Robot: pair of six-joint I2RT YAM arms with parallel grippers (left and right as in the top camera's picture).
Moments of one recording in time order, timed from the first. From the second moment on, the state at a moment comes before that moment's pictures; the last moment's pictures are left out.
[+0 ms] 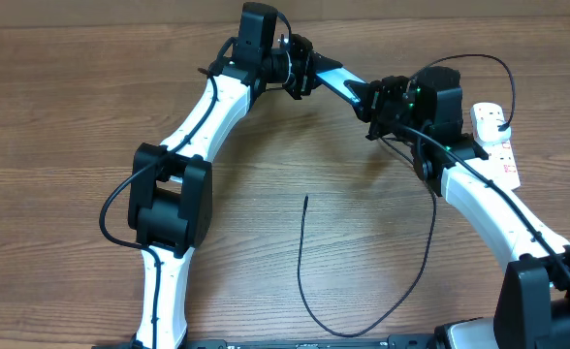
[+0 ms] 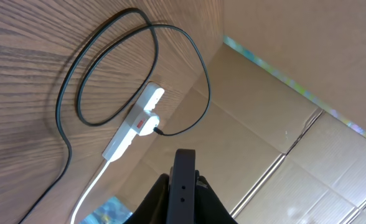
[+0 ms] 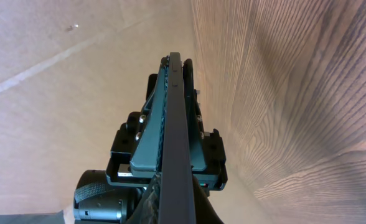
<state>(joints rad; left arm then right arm) -0.34 2.30 1.91 -0.23 0.87 -1.60 0.19 1.60 1.03 0.14 -0.50 1.81</state>
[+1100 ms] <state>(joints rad) -0.34 2.30 1.91 -0.24 0.85 -1.60 0.20 1.60 1.04 0.15 -0.53 1.77</state>
